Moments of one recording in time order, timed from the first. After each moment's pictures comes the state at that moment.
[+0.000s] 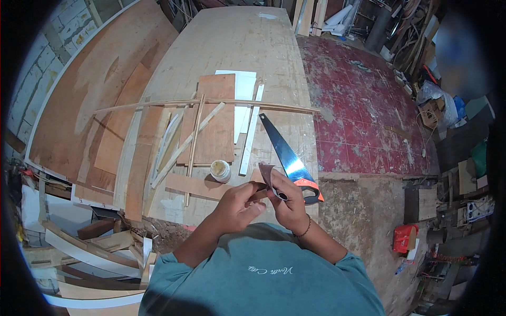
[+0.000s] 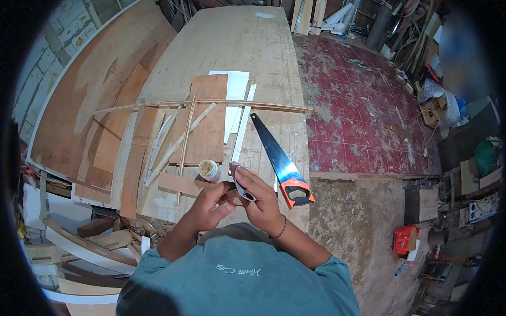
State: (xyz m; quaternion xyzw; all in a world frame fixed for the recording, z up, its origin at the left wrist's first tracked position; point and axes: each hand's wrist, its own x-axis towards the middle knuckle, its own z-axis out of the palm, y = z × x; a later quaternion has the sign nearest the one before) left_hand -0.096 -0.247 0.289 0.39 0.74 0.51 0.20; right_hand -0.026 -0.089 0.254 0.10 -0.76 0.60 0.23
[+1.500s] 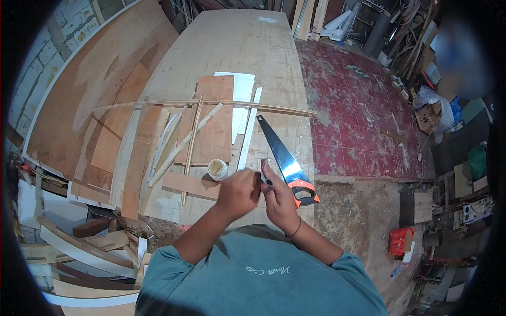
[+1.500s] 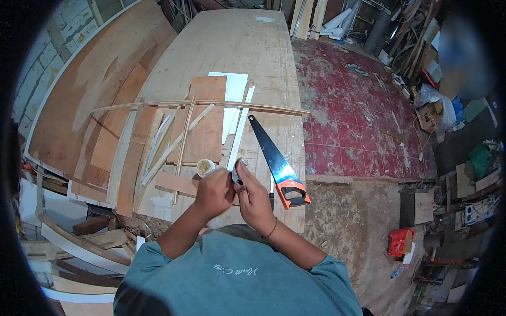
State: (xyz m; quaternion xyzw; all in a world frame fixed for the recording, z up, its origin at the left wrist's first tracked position) left_hand -0.106 -0.228 0.248 0.49 0.77 0.38 -0.11; right_hand -0.024 -0.107 0.237 0.00 -0.78 0.59 0.21
